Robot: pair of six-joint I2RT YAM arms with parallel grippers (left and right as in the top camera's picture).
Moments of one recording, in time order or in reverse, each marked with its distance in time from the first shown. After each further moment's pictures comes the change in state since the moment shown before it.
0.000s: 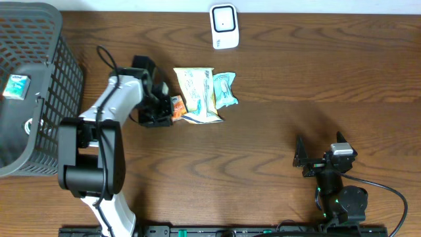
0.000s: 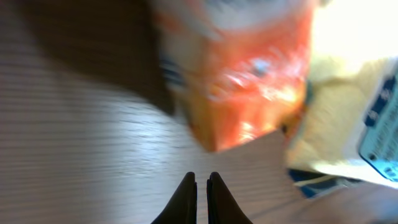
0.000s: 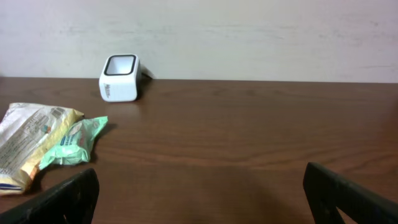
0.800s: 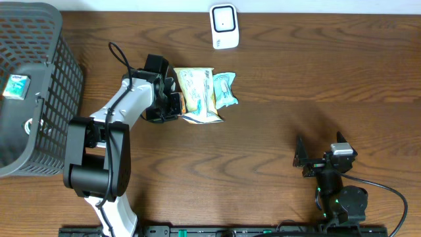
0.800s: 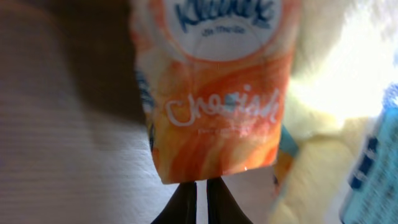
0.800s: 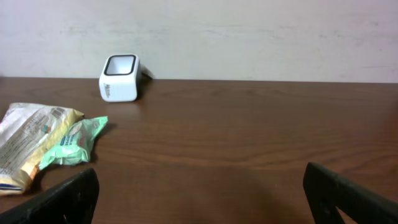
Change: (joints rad) left arm -0.063 0.000 -0.016 0.153 -0.124 -0.054; right arm 0.000 0.000 0.000 0.000 0.000 0.000
